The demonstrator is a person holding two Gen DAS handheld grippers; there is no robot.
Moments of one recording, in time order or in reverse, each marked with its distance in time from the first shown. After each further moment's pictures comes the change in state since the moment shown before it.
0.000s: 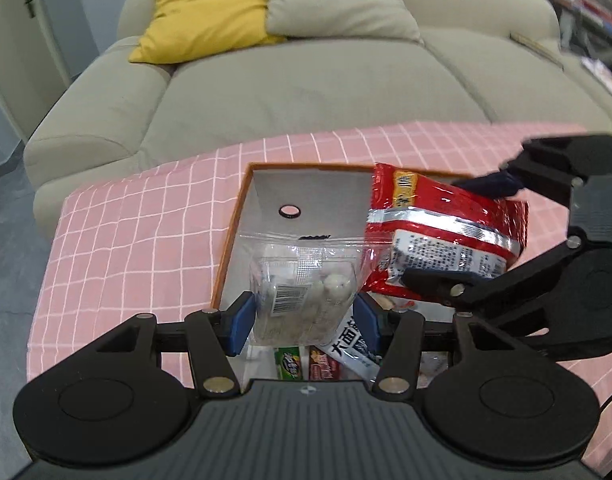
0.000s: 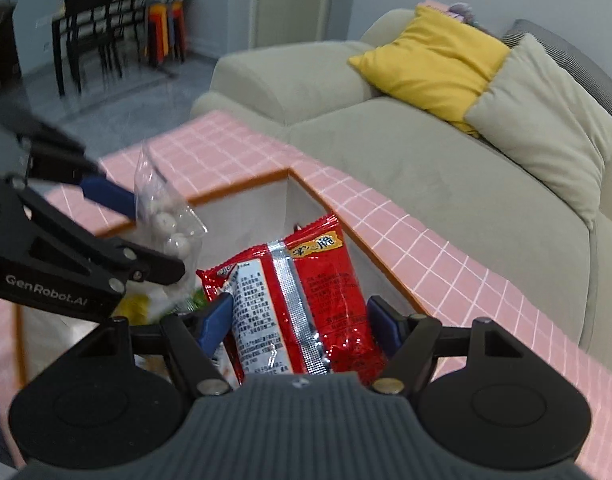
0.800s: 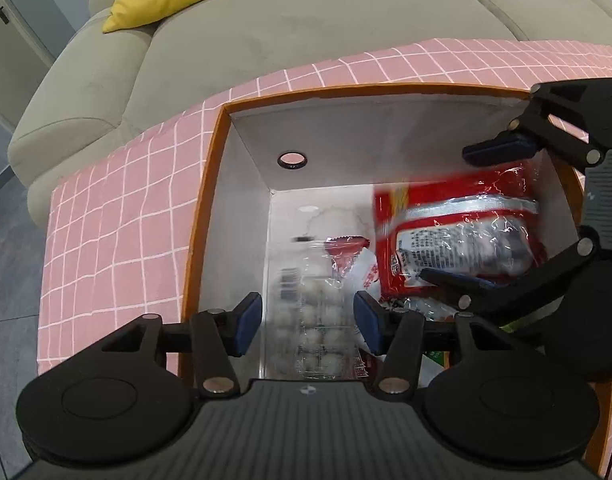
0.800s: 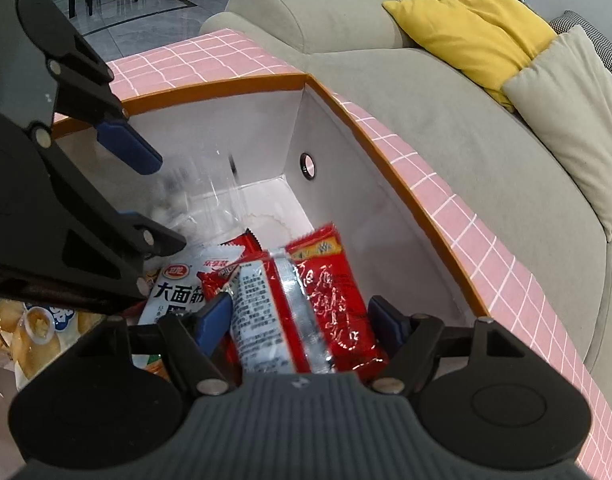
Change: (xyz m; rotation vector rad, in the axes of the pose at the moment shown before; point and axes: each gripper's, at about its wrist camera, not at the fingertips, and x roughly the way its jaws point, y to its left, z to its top) left arm 0.068 -0.005 0.008 0.100 0.182 0.083; right arm 0.070 0.011 -0.012 -0.105 0.138 -0.018
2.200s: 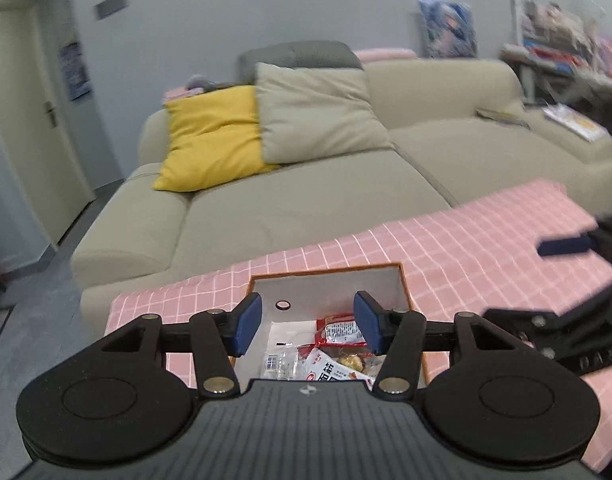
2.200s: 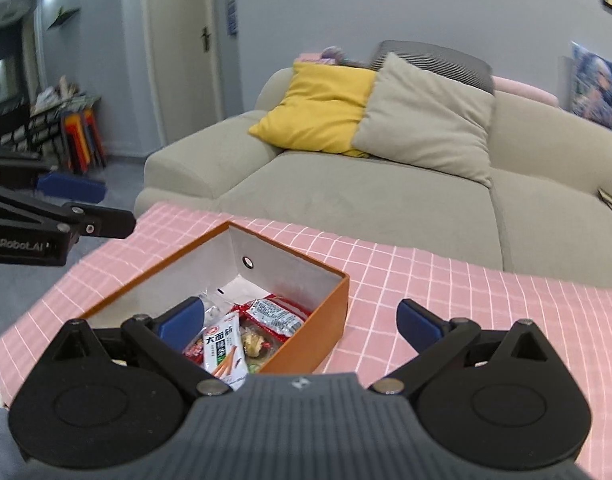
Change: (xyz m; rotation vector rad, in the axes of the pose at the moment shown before) left arm -0.198 -0.034 -0.072 -0.058 -0.554 0.011; right arm -0.232 0.007 -0.104 0.529 -0.366 -0.142
